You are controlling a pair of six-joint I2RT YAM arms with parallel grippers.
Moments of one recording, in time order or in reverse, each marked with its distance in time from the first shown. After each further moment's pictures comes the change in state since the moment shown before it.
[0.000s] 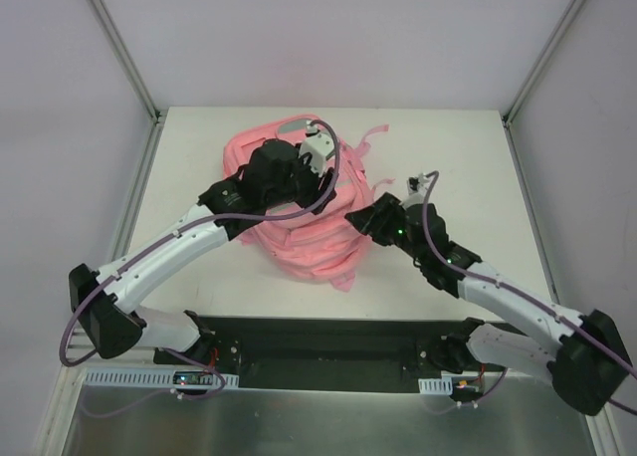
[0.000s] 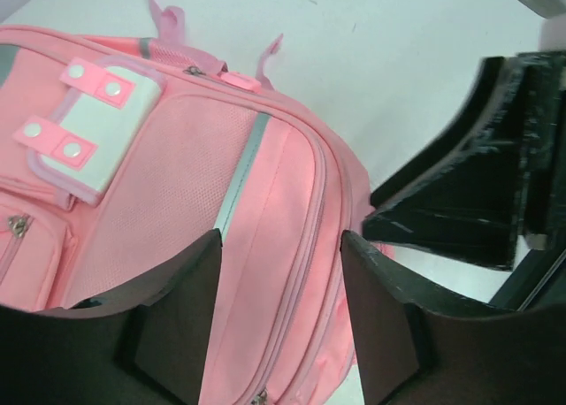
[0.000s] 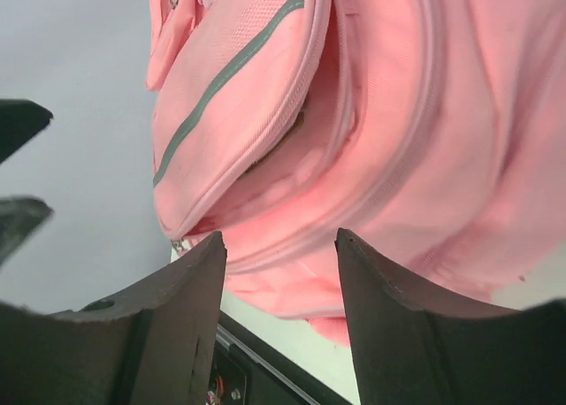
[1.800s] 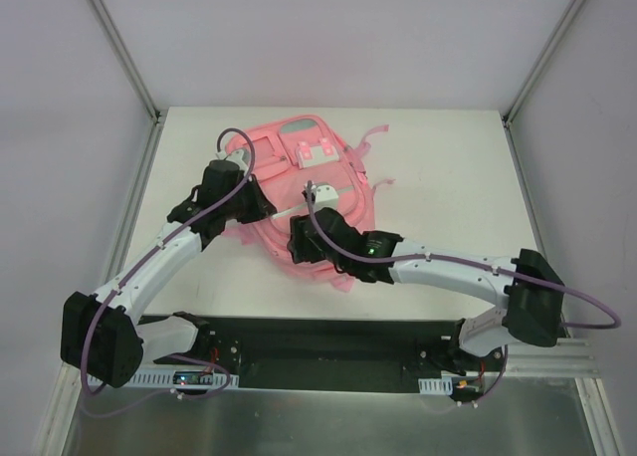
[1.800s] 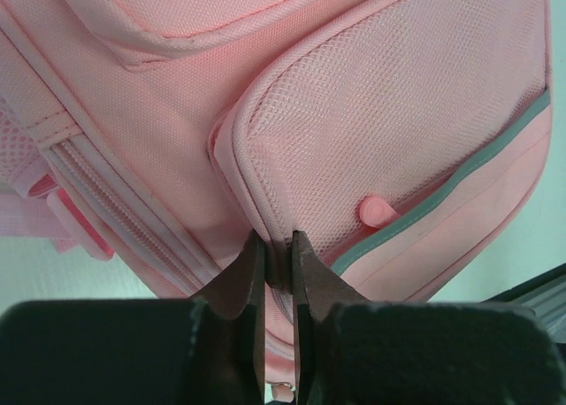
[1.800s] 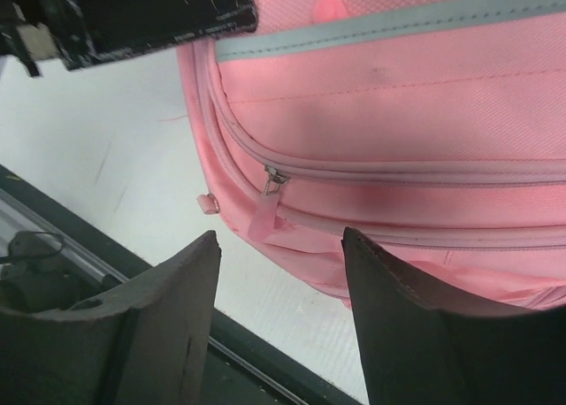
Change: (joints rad) left arm 0.416 -0.172 -0.425 0.055 0.124 -0.606; right arm 0.451 0.352 0.486 -0.425 0.329 -0.348
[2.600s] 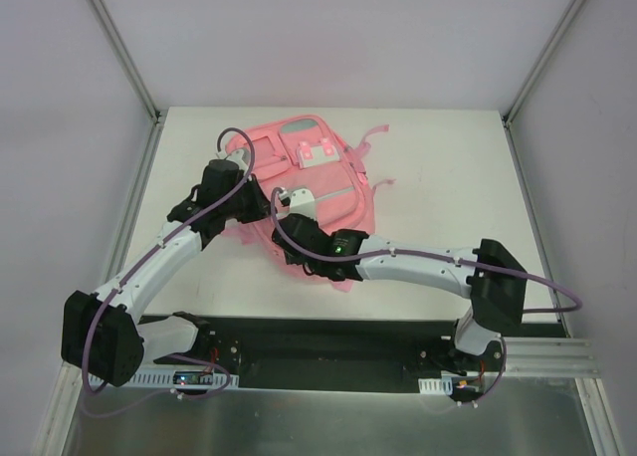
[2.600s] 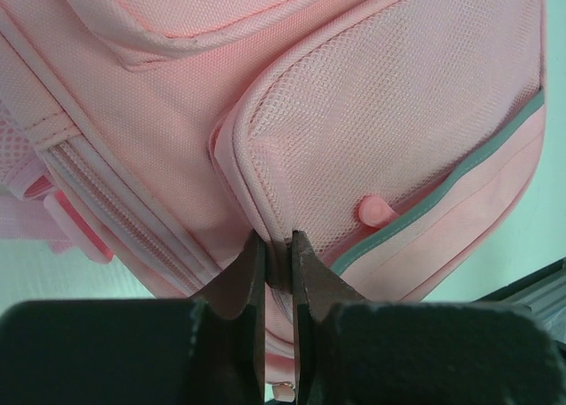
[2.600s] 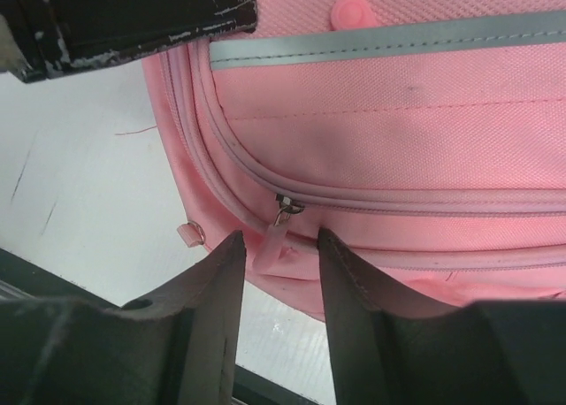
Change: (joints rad) left arm 0.010 0.006 0.000 0.005 0.025 -0.001; right arm 0.060 0.211 0.193 -0.152 0.159 -0.021
